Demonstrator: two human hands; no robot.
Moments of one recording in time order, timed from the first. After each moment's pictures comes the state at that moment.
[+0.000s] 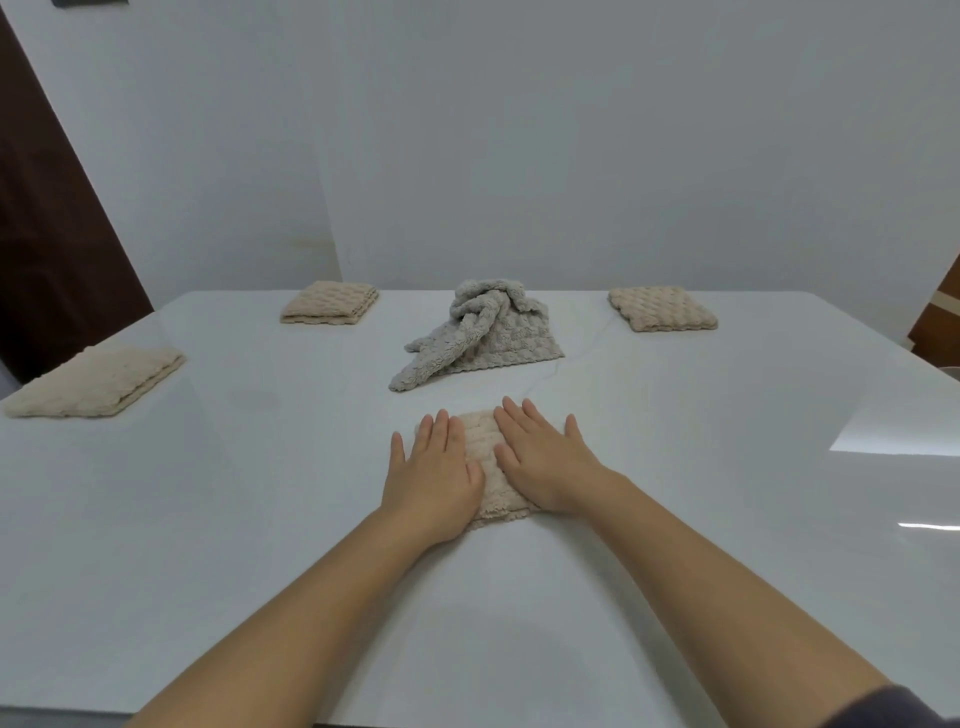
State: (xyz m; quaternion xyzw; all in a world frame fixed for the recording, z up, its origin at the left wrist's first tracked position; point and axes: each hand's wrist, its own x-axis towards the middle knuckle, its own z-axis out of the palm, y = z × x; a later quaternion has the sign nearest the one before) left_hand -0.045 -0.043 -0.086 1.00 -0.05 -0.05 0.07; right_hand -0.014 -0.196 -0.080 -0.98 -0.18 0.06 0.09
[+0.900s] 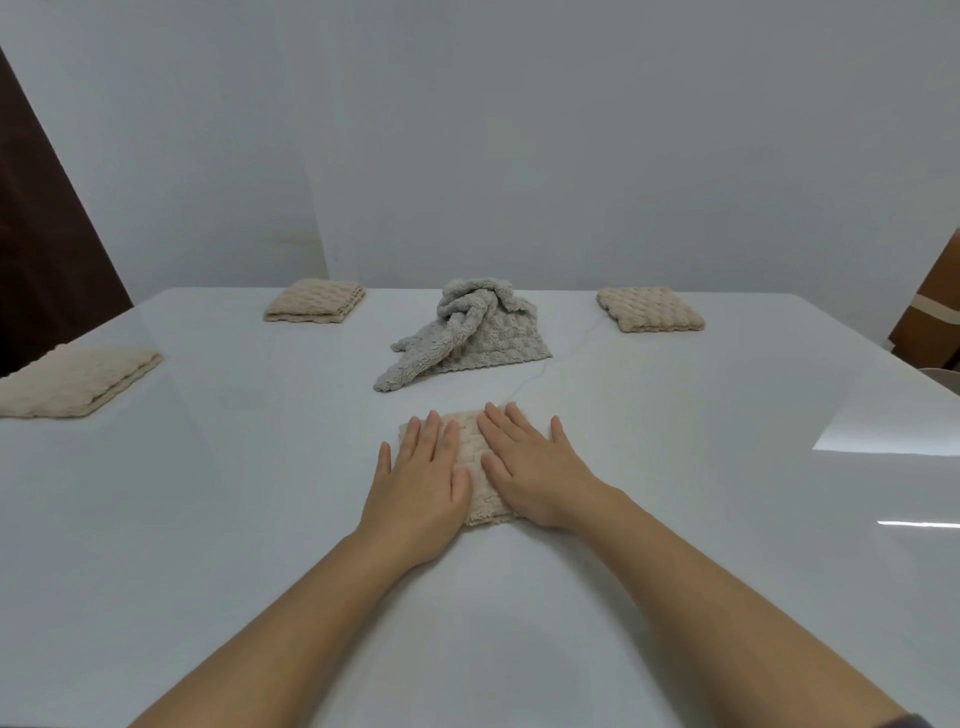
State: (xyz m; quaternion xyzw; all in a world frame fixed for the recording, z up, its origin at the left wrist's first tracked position) left_hand -0.054 -0.041 -0.094 0.99 -0.08 0.00 0.11; right_hand -0.022 -0.202 -0.086 -0.97 -0.21 0.05 0.11
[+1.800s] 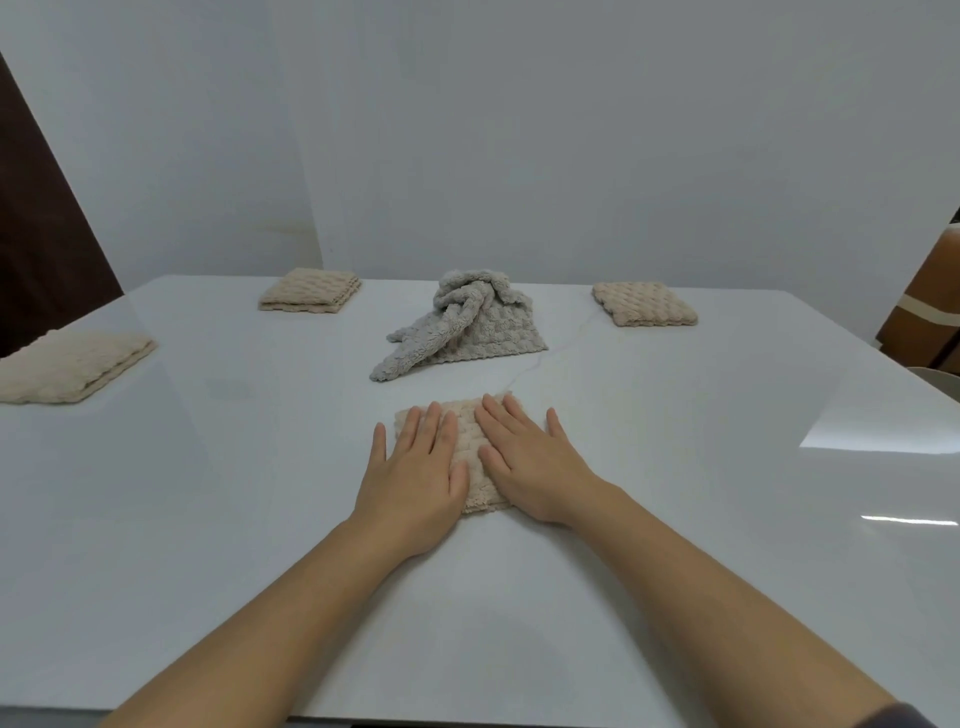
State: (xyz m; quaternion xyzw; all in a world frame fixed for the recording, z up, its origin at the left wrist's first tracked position) left_hand -0.057 -0.041 -0.098 0.99 -0.09 0.00 0.06; right_hand -0.029 -0.205 -0.092 -0.97 -0.21 0.03 0.12
